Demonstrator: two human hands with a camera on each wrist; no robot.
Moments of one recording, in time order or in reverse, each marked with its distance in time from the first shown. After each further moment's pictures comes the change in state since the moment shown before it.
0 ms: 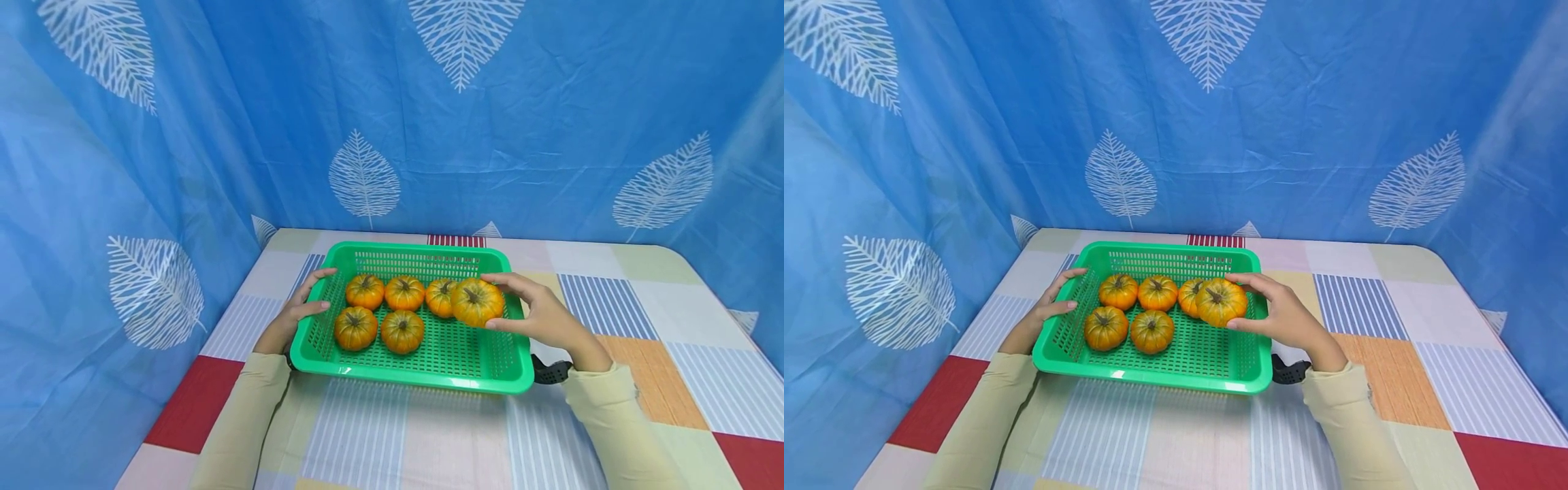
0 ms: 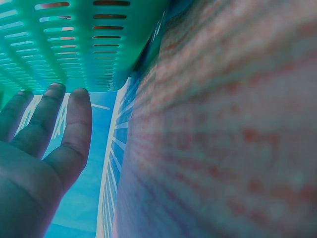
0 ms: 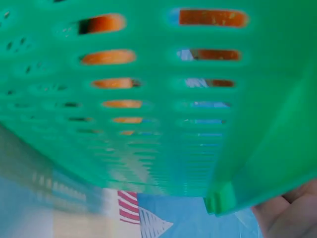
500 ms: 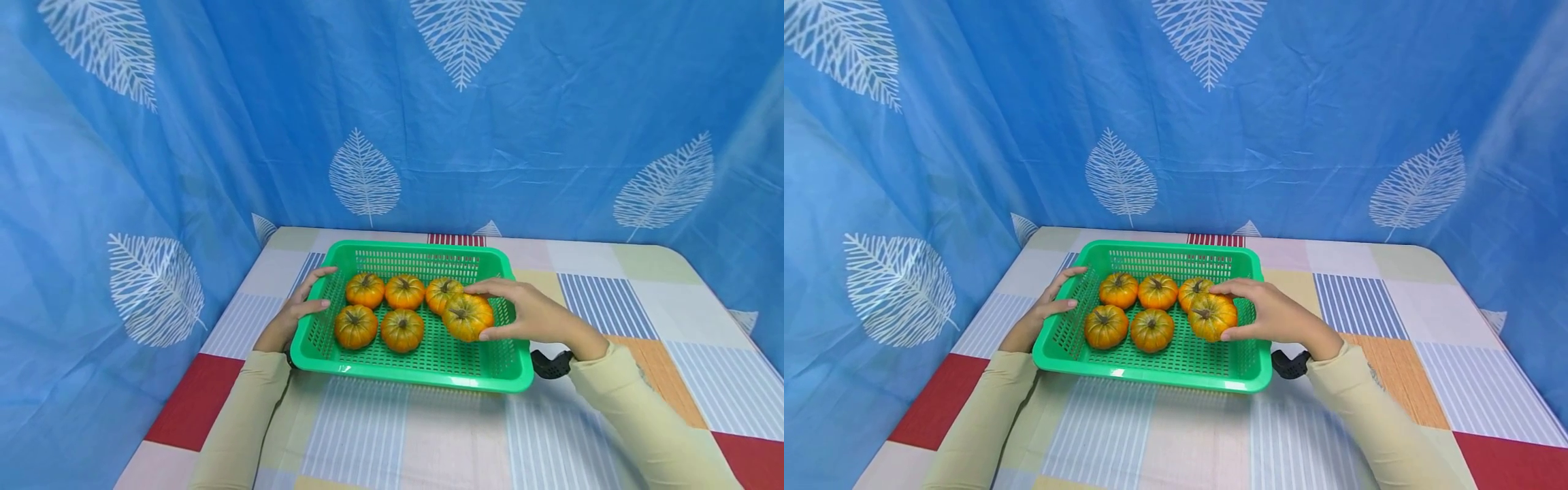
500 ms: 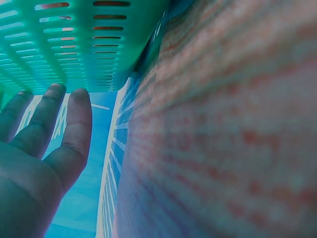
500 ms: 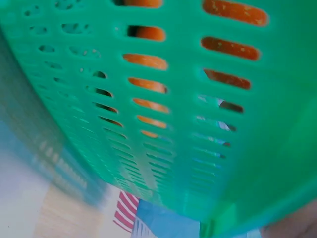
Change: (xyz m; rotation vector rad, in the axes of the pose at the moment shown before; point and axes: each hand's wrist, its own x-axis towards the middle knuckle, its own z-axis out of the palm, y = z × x) left_hand 0.001 0.000 0.000 0.017 0.001 -0.001; right_hand 0.016 -0.007 -0.004 -0.186 -0.241 -0.071
